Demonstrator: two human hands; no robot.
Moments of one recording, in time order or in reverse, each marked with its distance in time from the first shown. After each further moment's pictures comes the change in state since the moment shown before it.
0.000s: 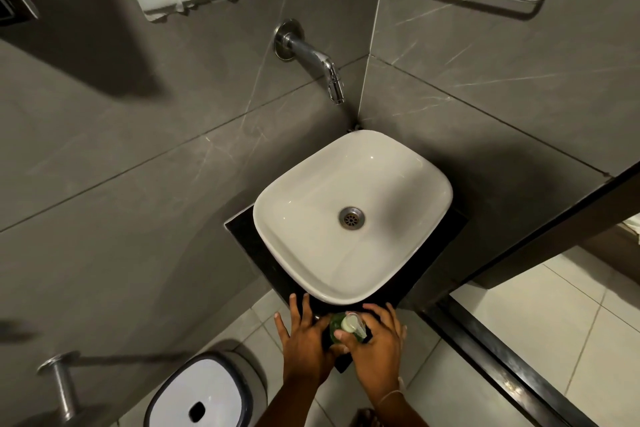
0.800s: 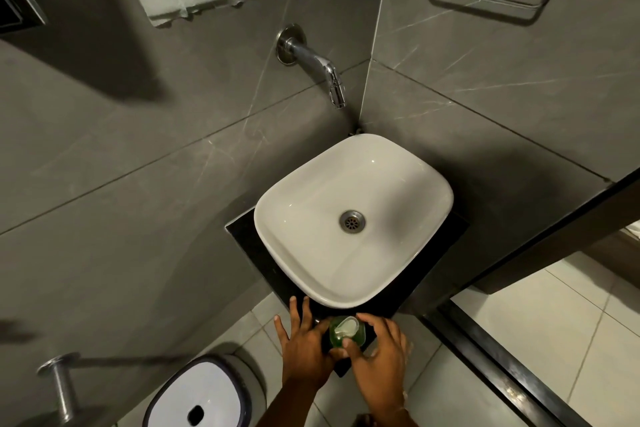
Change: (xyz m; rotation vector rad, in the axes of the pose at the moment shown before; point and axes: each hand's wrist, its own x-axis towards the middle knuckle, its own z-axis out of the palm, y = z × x) left_hand -0.001 0.001 -0.005 -0.014 -0.010 -0.005; right_hand -0.016 -0.014 -0.016 0.069 0.019 0.078
